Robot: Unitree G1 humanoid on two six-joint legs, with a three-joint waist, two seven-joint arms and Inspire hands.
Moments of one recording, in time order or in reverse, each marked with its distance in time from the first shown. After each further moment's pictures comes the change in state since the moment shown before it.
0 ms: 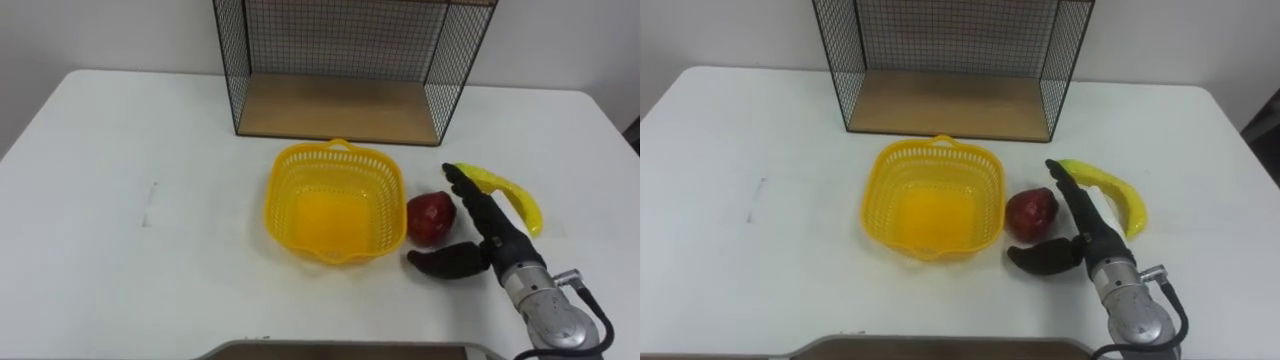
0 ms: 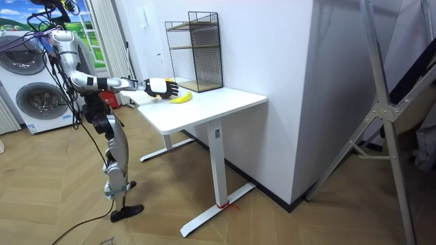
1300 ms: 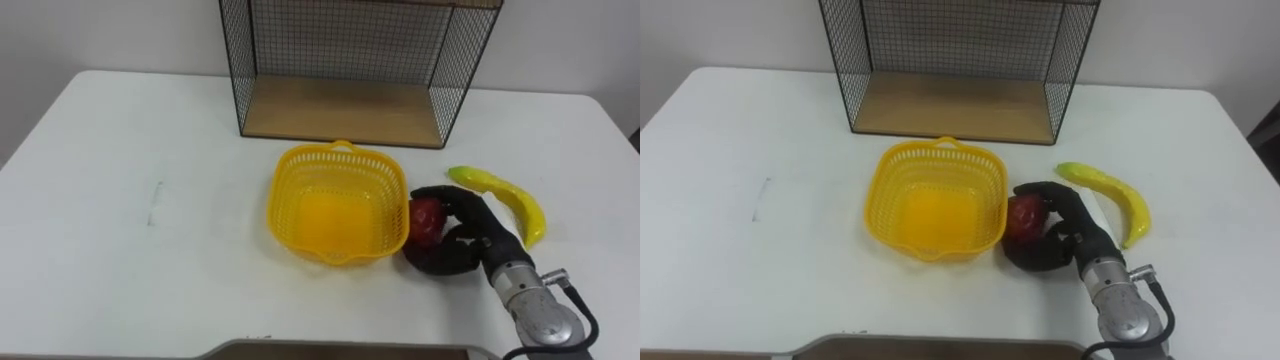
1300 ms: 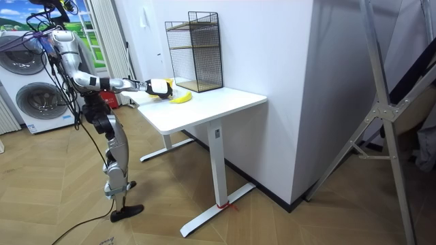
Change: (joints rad) left arm -0.003 0.000 -0.001 0.031 0.000 0.006 0.000; right arm -0.029 0.008 0.037 0.057 0.005 0.001 -0.010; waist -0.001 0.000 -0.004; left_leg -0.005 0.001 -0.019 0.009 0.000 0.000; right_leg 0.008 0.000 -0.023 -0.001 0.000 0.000
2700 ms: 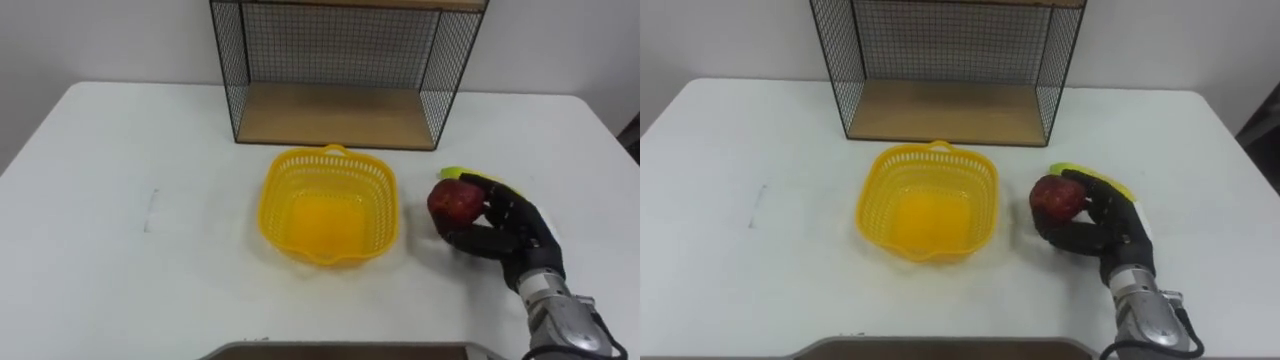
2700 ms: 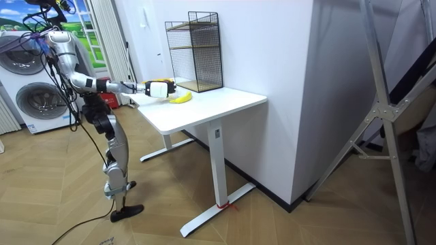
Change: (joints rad) left arm 0.008 -0.013 -0.017 0.049 -0.005 0.017 0.001; right arm 0.005 0.012 -0.097 0.056 0.603 0.000 -0.078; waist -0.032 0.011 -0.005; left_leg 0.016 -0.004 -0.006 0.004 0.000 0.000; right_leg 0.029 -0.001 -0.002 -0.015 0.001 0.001
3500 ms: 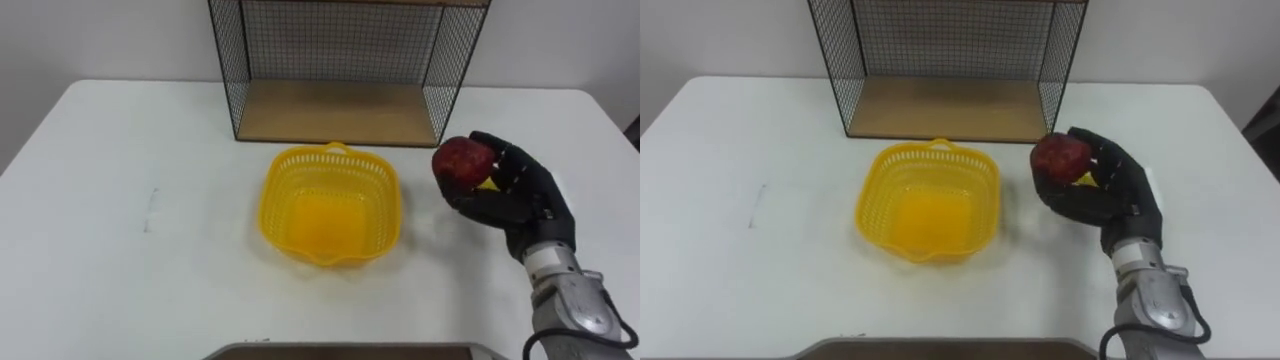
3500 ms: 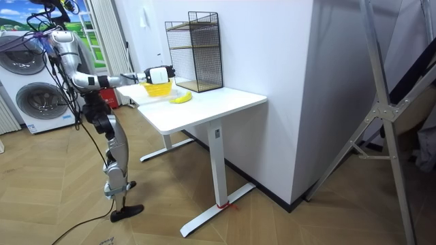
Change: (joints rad) left arm -0.001 -0.025 0.010 -0.009 0.004 -0.003 -0.001; right arm -0.008 -0.002 -0.009 -0.259 -0.066 0.000 -0.017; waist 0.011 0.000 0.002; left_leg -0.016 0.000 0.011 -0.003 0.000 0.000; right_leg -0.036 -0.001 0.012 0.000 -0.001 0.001
